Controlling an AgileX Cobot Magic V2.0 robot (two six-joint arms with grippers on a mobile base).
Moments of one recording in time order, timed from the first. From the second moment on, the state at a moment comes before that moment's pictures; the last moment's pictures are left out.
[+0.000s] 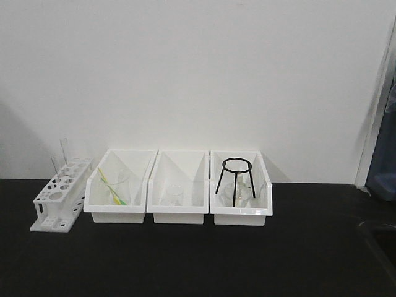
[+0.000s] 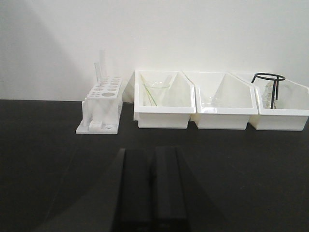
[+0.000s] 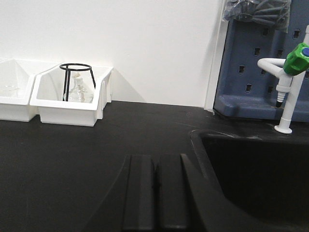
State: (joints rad) left arm -0.04 -0.01 0.03 -0.03 0.08 -0.10; right arm -0.03 -0.01 0.03 -0.12 0.10 0.04
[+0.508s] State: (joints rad) left arm -0.04 -0.01 0.03 -0.03 0.08 -0.10; right arm -0.03 -0.01 0.03 -0.12 0.10 0.04
